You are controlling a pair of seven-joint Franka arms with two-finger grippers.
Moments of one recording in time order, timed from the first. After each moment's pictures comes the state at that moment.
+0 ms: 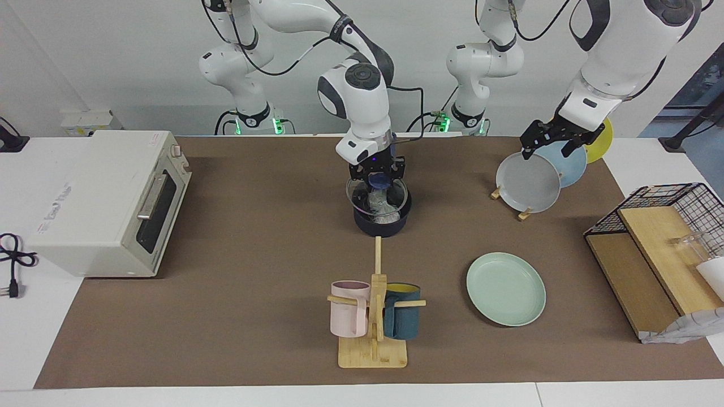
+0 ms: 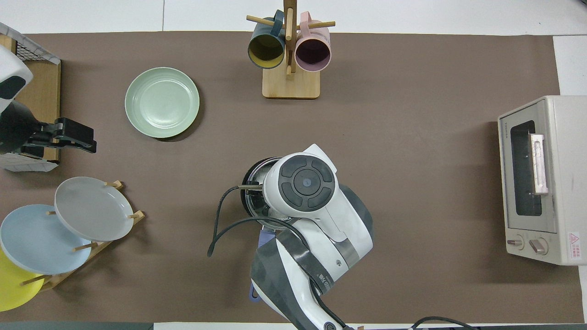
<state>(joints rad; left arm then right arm) -0.08 0.01 -0.05 -1.57 -0.02 1.50 -0.13 0.72 0.23 -0.02 -1.83 0.17 2.16 0.73</state>
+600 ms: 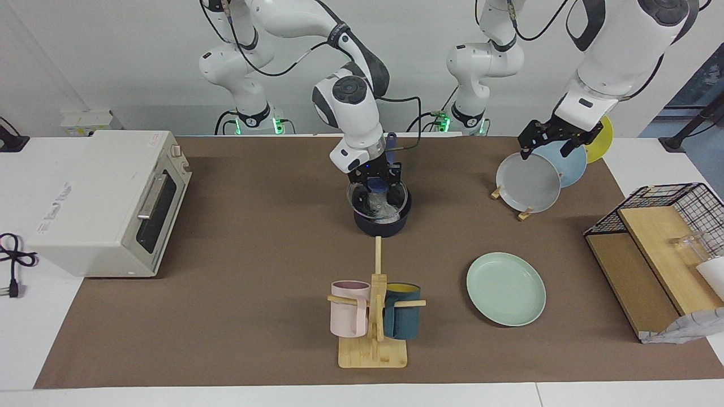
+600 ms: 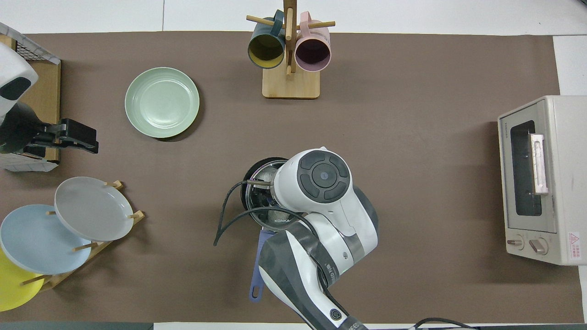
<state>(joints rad) -0.08 0.01 -0.06 -1.57 -0.02 1.50 -0.13 0.70 0.23 -0.03 -1.89 0.29 2.24 0.73</state>
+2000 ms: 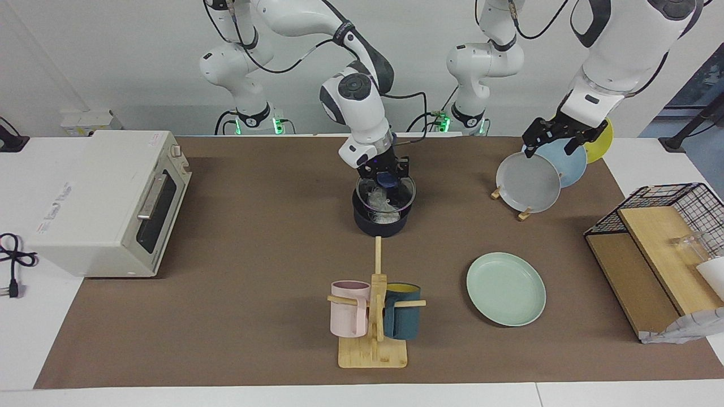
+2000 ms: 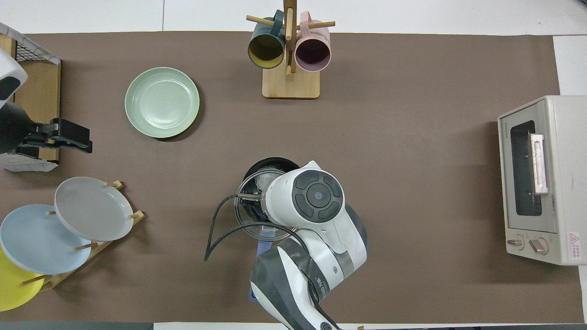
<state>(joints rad) -0.07 0.00 -0.06 -1.57 -0.02 1.50 -0.13 0.75 0.22 -0.02 -1.93 0.31 2.30 0.71</state>
